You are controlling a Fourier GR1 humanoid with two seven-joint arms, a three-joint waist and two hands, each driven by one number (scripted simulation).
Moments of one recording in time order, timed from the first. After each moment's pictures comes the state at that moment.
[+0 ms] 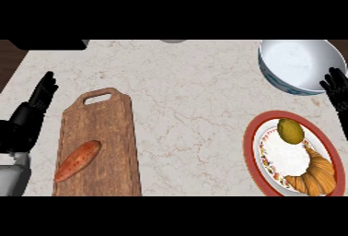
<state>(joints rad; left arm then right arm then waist) -0.16 0.45 0.00 -1.43 0.06 0.07 -0.05 -0.14 -0.58 -0.02 -1.42 -0.25 0.02 -0.22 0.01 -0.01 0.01</state>
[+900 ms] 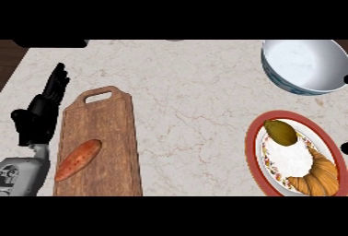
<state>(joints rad) -0.22 0.36 -0.03 -1.48 0.02 0.18 0.04 -0.34 -0.93 -0.01 -1.70 -0.01 0.34 -0.96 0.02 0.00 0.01</state>
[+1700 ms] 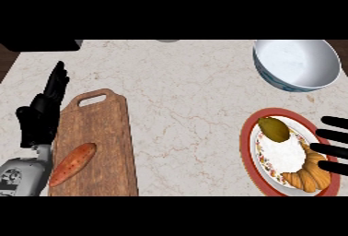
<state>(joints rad) -0.22 0.34 -0.05 -1.56 -0.04 0.24 0.14 -0.02 -1.03 0.00 -1.83 0.68 -0.07 -1.11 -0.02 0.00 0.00</state>
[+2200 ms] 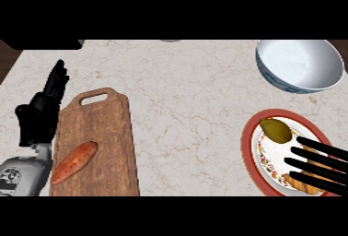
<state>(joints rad) -0.22 0.33 -0.04 -1.57 -0.06 0.22 0.16 0.12 -0.90 0.09 -1.82 1.10 -0.29 -1.03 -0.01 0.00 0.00</state>
